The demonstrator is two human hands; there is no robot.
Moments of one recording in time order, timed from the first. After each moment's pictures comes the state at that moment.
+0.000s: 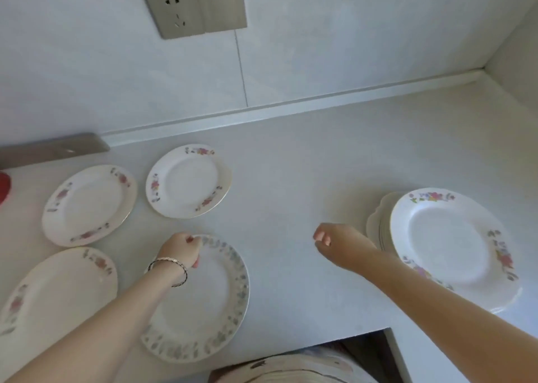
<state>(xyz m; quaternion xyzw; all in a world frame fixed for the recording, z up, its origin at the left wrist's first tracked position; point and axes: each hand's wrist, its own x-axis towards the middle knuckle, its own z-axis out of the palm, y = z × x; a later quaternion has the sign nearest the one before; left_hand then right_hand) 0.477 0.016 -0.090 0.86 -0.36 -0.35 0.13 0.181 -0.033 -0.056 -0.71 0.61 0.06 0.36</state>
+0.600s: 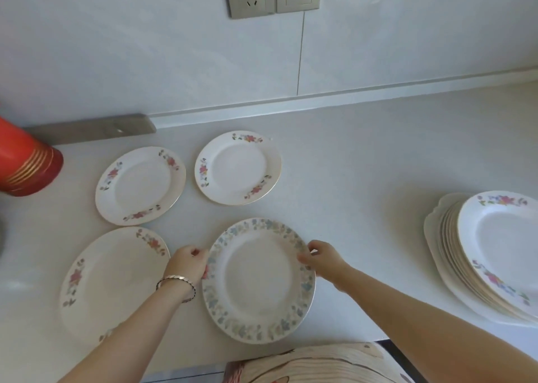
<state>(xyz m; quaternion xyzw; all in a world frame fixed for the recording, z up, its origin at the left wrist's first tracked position) 0.559 0.078 -0.105 0.87 -0.26 -0.38 0.19 0.307 0.005 -0.130 -0.46 0.62 -0.05 0.64</state>
